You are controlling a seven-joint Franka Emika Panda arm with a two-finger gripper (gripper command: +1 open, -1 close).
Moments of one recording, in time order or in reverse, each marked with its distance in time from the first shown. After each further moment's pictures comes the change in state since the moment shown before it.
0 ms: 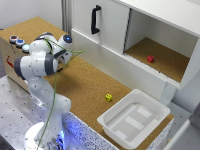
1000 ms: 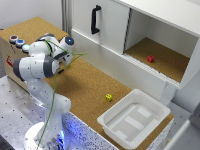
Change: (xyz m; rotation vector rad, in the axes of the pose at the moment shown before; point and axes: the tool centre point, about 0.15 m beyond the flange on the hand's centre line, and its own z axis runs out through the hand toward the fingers) arm 0.005 0.041 -0.030 0.010 0.053 0.066
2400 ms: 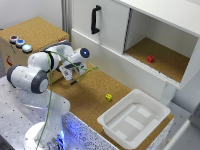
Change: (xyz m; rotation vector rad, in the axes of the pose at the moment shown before) arm 0.017 0.104 -0.070 0.020 0.052 0.061
